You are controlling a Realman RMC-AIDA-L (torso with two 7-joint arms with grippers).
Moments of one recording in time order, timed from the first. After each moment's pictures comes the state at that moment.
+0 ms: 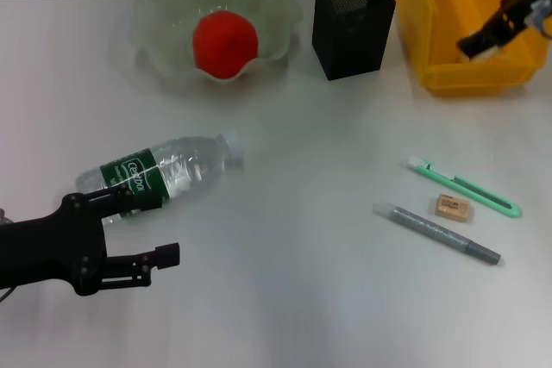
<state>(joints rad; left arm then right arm) -0.32 -2.03 0.63 0.62 2.00 1.84 -1.21 0.73 2.09 -1.18 -1.37 -2.88 -1.42 2.47</state>
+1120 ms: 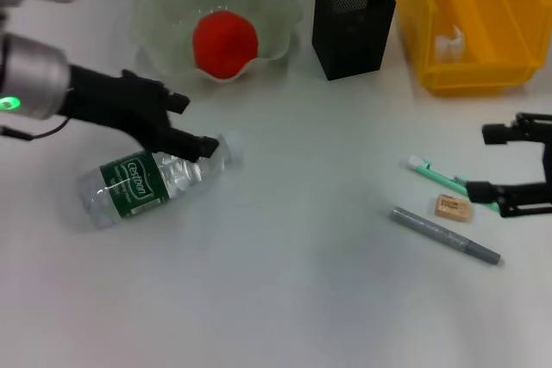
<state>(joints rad) -0.59 -2.07 1.09 1.19 2.32 1.52 -2.01 0.23 2.08 -0.83 -1.33 -1.98 -1.77 1.65</state>
